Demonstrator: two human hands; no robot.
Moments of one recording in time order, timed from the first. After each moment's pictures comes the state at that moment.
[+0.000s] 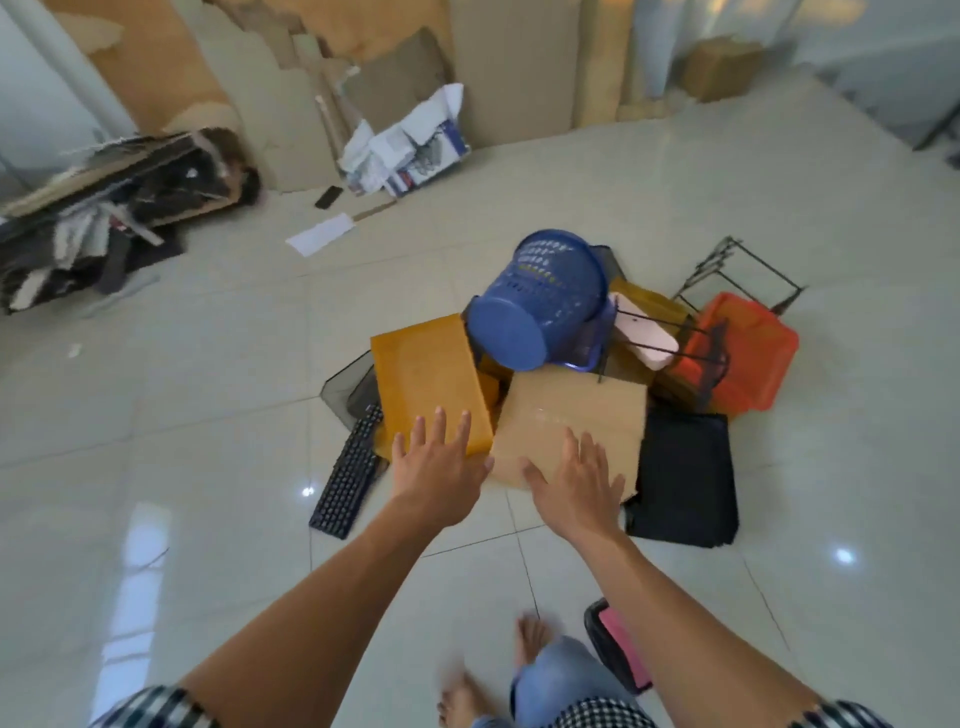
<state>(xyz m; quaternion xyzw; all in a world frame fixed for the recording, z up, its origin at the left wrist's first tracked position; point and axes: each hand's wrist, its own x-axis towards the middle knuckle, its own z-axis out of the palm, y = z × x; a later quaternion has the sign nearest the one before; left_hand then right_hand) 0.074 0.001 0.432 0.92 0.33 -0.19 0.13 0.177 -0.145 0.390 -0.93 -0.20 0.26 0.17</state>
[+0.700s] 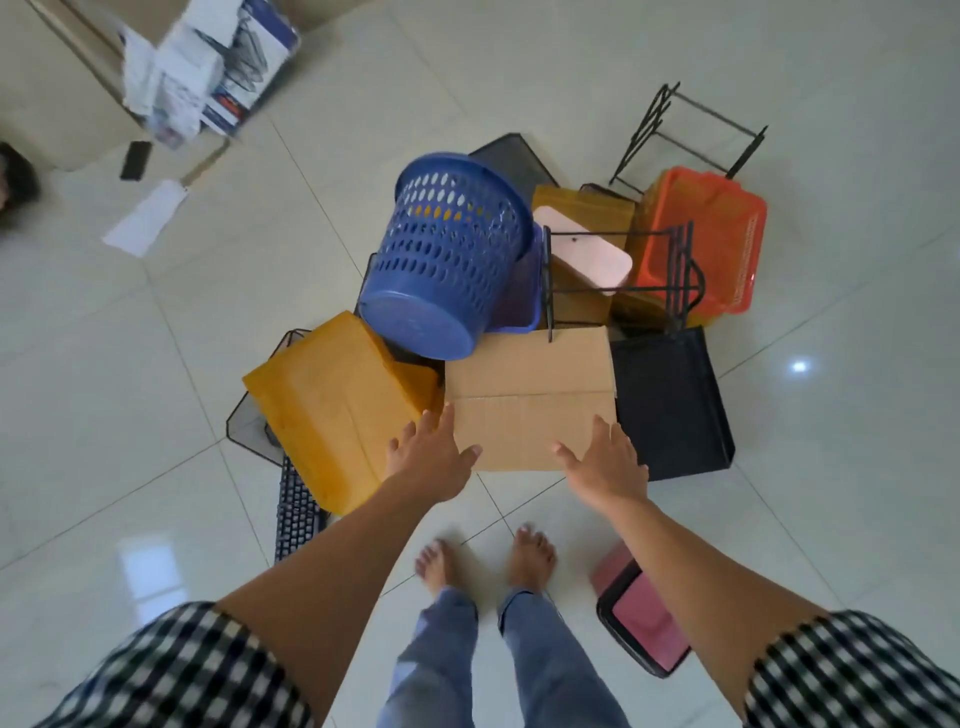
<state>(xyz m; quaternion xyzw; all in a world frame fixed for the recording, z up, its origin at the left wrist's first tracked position) 0.287 0.075 0.260 0.88 0.26 -0.35 0.16 0.359 -0.143 0.227 -0.92 0.01 0.37 0.13</state>
